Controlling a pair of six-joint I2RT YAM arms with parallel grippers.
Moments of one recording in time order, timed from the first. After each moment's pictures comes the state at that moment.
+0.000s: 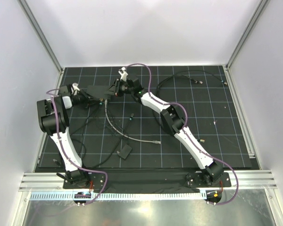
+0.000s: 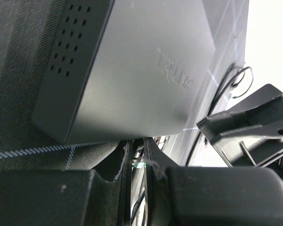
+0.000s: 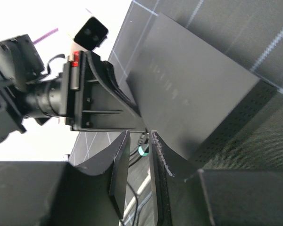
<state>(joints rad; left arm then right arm) 0.27 2.13 1.23 0.06 0.76 -0.74 0.66 2.88 2.51 0.17 -0.58 0.86</state>
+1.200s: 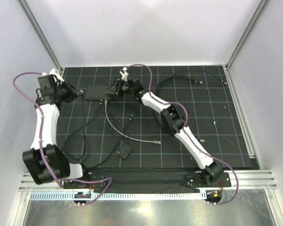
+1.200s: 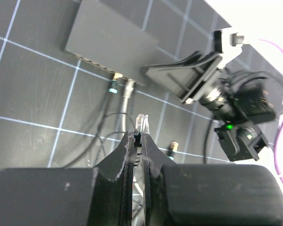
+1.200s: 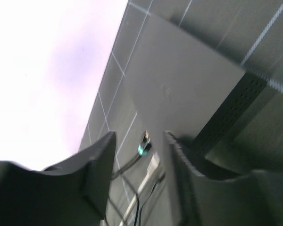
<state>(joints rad) 0.26 1.38 1.20 -0.48 0.39 -0.46 0.65 2.90 2.52 0.18 -0.57 0.93</state>
